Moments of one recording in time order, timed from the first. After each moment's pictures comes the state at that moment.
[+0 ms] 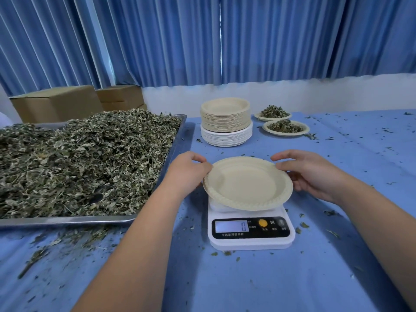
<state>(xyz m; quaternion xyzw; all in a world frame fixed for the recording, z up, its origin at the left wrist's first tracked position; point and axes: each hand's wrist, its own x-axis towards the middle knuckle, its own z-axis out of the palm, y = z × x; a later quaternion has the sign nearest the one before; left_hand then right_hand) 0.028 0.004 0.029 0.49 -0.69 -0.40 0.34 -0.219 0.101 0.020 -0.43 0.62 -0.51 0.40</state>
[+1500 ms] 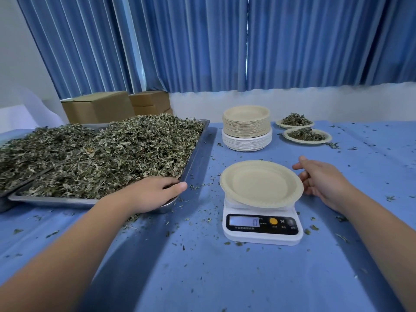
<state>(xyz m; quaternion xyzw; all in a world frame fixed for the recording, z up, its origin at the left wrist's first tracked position) 0.152 0.012 0.032 0.52 -0.84 -0.15 0.03 -0.225 0.091 0.003 -0.40 0.65 -0.56 0.34</state>
